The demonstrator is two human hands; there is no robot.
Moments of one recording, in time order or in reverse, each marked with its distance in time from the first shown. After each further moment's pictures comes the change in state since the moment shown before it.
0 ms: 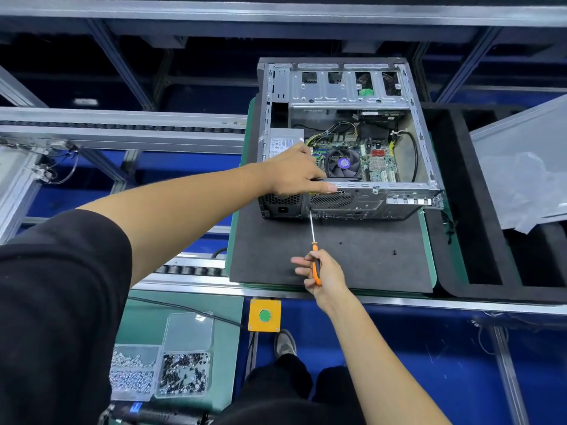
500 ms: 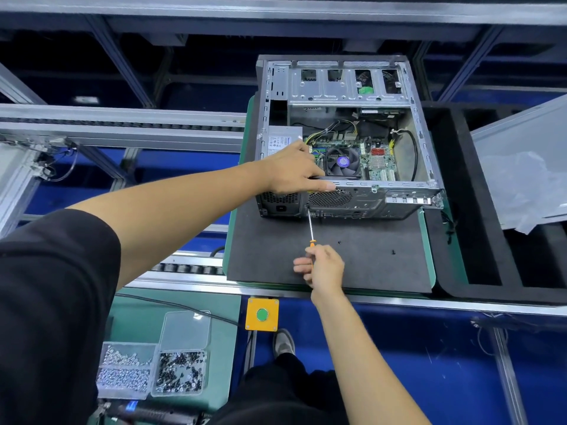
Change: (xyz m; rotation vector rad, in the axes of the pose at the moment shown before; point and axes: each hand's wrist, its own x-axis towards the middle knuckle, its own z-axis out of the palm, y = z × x) left_hand -0.001 0.004 -0.003 -0.005 -0.021 -0.024; right_hand -0.005 0.002 0.014 -0.166 0.214 -0.225
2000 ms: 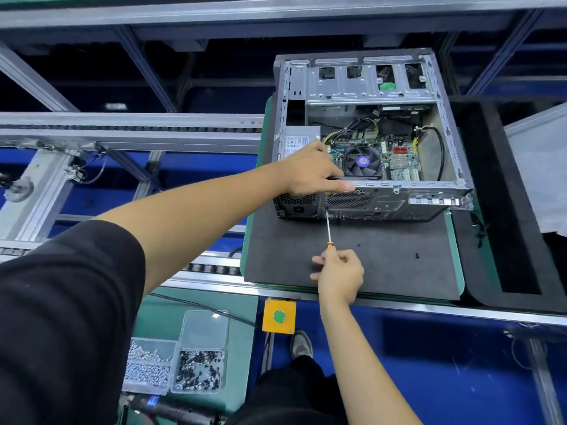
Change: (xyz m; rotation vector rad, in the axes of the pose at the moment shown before) left_hand 0.002 -0.003 0.006 -0.008 0.021 -0.011; right_hand -0.016 0.006 0.017 -0.192 0.306 -0.171
